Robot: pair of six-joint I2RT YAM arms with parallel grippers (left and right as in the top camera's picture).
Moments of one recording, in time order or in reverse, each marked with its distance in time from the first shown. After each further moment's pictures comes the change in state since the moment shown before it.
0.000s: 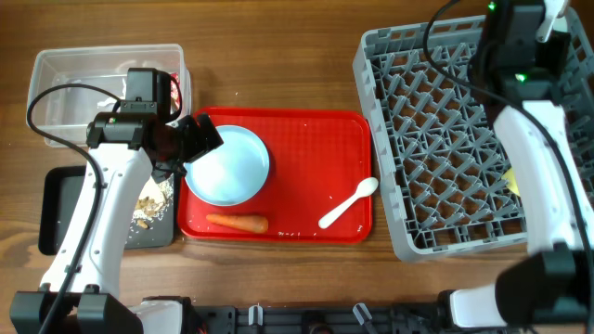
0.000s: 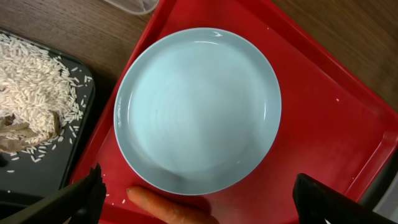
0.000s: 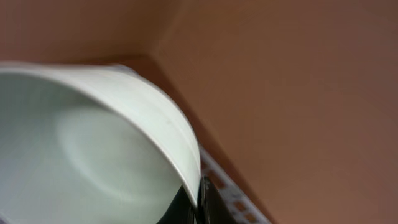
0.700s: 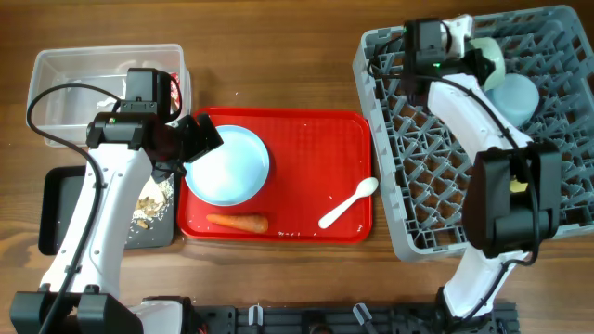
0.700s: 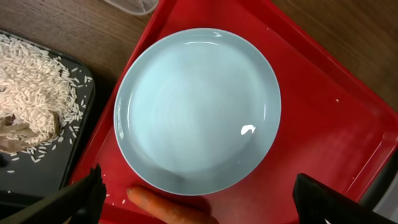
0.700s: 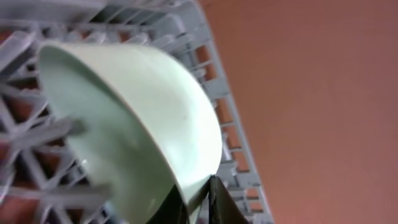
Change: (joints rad) left arm 0.000 -0.001 0.000 0.000 0.000 0.000; right arm 0.140 0.352 0.003 -0.055 0.103 -0.019
